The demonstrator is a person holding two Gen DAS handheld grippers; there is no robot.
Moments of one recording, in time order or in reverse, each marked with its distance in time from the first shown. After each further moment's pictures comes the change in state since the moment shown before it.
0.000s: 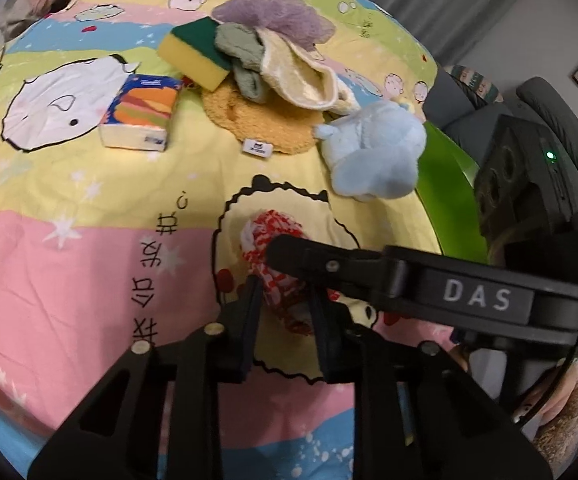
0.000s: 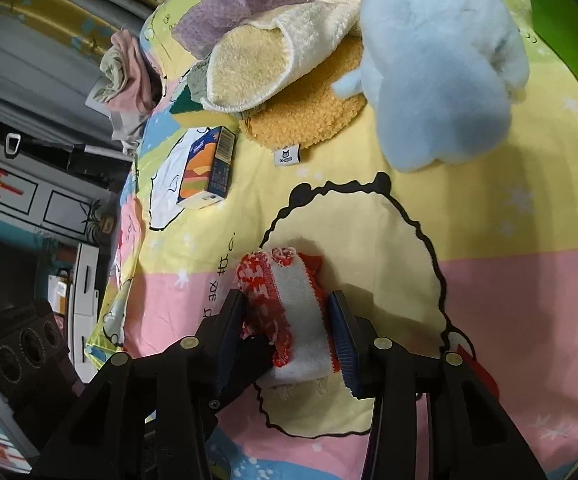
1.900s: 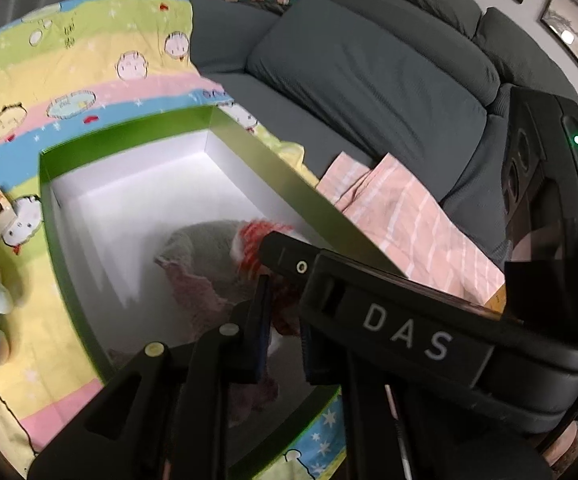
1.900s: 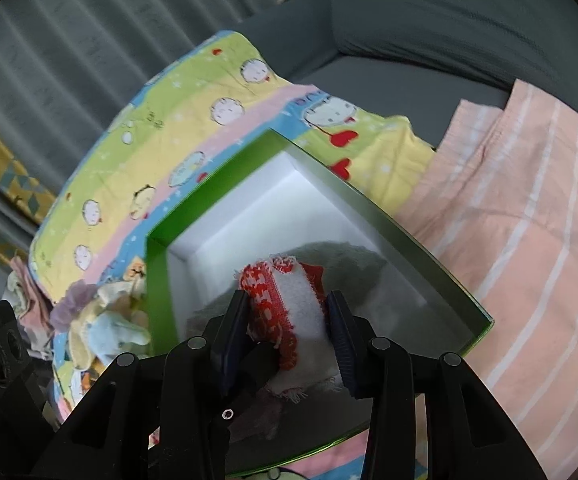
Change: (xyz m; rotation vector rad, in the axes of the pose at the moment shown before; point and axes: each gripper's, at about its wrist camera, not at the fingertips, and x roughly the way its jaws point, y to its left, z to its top) left arm 0.101 -0.303 0.021 0.541 0.141 -0.316; right arm -0.259 -0.180 -0.022 0.409 -0.558 -0.396
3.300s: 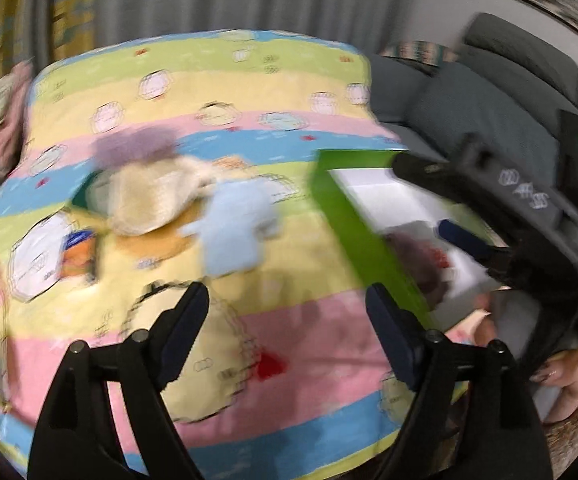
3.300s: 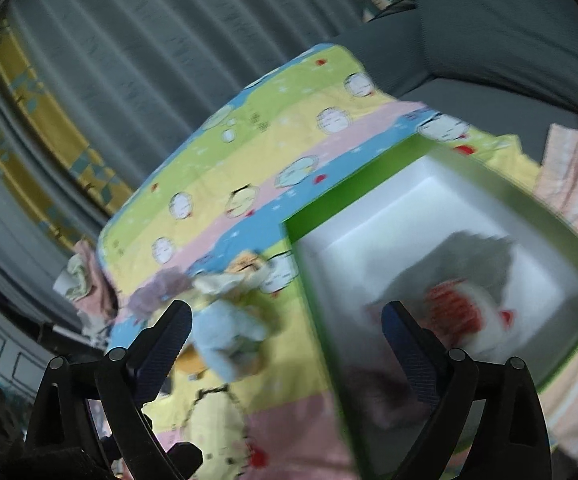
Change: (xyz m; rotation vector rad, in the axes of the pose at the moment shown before) left arm -0.157 0.078 -0.084 -0.200 -0.172 0.485; right arm -0.007 0.107 -0.043 -0.109 -0.092 0.277
